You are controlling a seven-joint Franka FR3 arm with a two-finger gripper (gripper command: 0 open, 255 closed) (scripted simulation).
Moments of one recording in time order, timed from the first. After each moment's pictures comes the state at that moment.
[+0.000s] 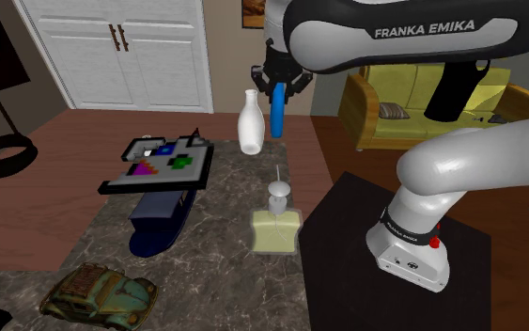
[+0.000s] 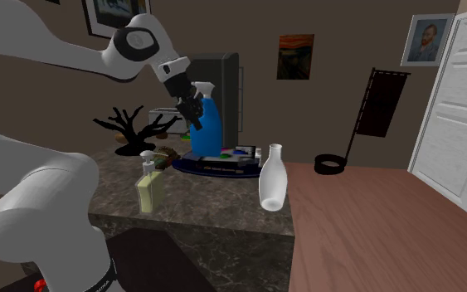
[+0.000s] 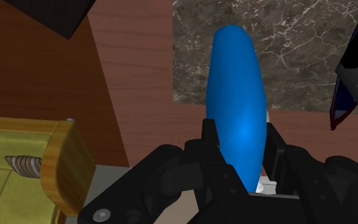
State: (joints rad) arm -0.41 -0.86 0.70 -2.45 0.12 1.97 1.02
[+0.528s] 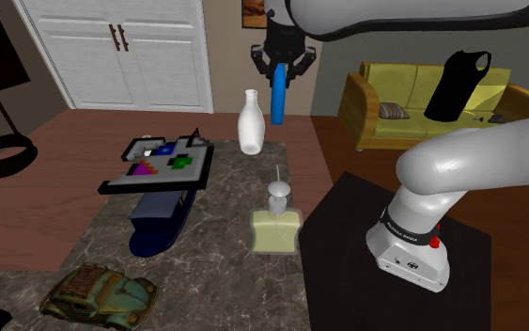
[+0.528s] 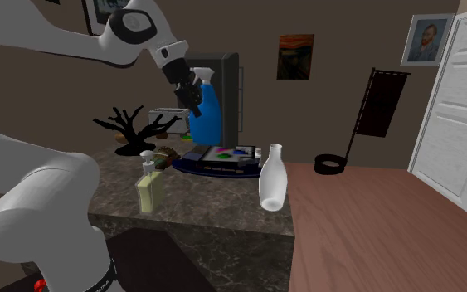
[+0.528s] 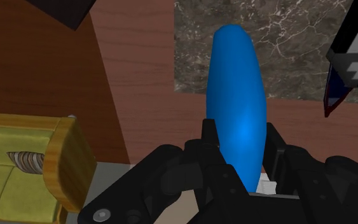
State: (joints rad) arm -0.43 -0.85 0.67 -2.35 0.10 1.88 1.00
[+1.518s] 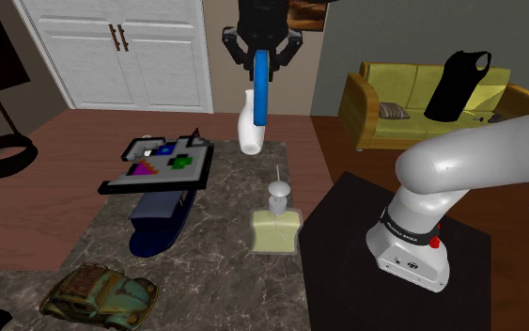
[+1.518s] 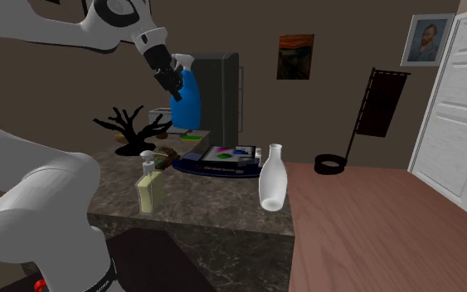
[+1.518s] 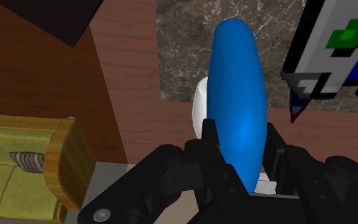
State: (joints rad) arm -0.45 -0.80 0.80 -2.10 0.12 1.70 1.13
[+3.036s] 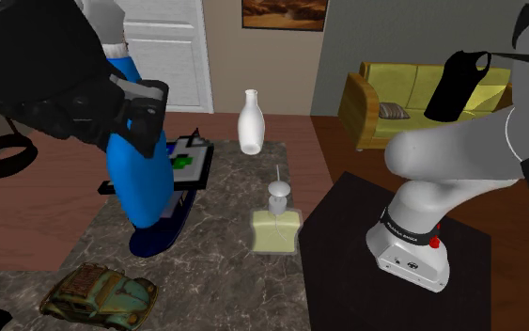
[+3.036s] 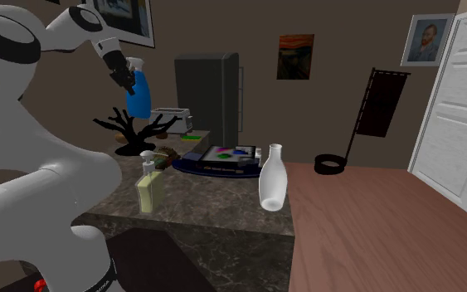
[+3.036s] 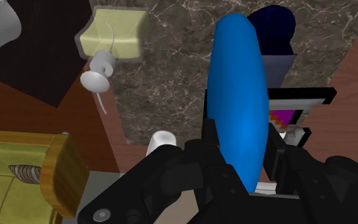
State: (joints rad) arm -1.07 -0.75 1.62 -1.20 0.29 1.31 1.57
